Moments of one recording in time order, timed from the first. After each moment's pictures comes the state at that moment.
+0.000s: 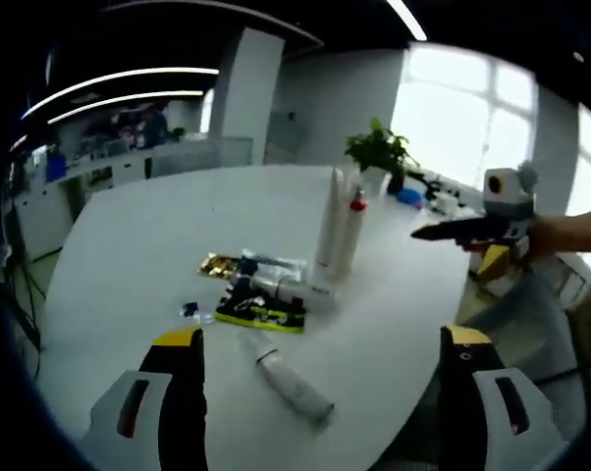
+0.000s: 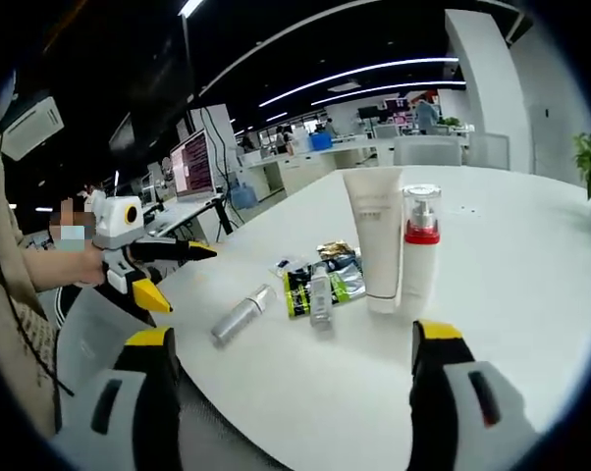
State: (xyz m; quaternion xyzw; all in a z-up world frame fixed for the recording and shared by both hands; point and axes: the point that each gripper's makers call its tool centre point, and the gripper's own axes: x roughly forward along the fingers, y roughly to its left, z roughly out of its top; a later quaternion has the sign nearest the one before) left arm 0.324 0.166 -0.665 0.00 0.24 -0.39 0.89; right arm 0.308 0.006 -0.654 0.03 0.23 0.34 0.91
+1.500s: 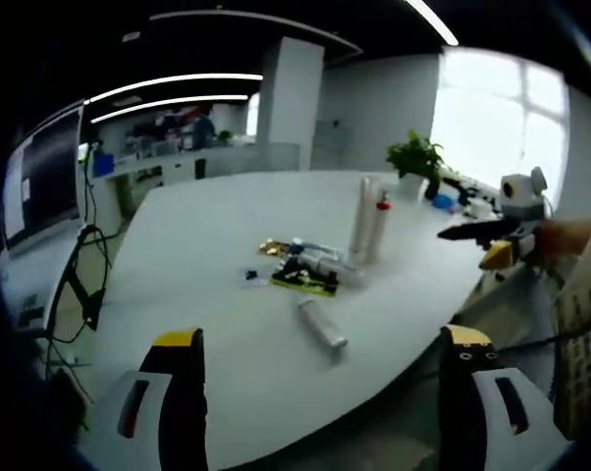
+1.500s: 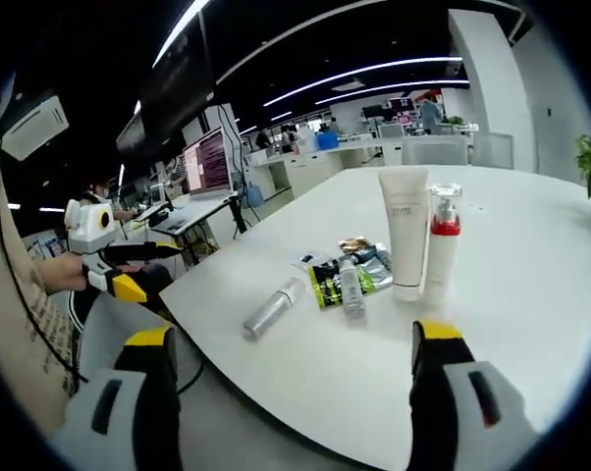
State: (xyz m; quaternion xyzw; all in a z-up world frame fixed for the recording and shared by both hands) left arm 0.262 0.242 -0.645 0.01 0.24 -0.29 0.93; right arm 0.273 0.025 -0.647 0.03 0.23 0.35 0.91
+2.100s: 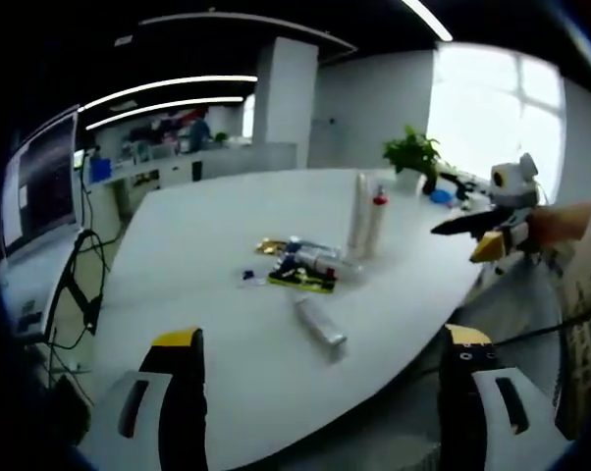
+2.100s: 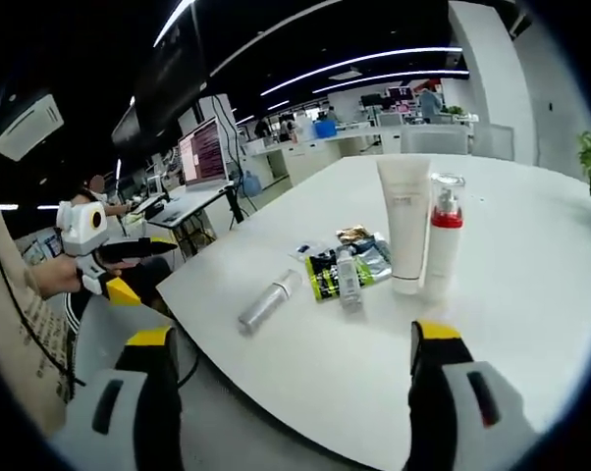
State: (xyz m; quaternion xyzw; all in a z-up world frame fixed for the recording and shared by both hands) left arm 0.259 0.233 -0.650 0.02 0.24 -0.30 0.92; right arm 0.285 0.030 -0.655 0.02 0.27 0.36 0.89
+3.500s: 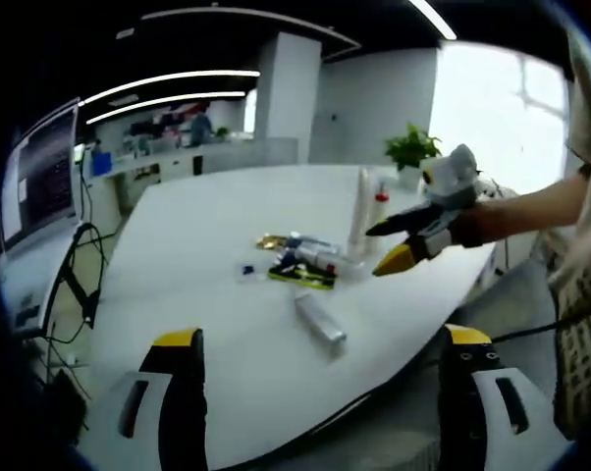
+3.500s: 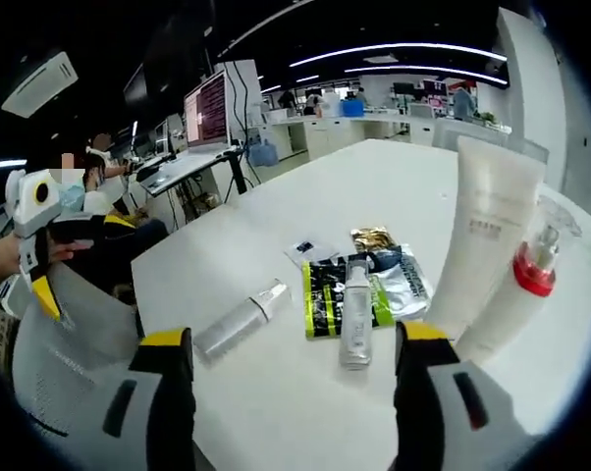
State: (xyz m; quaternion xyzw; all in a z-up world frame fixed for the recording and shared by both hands) left arm 0.262 0.237 -0.655 0.01 0.25 -0.30 0.92; right arm 0.368 0.090 -0.701 -0.06 0.29 0.39 0.87
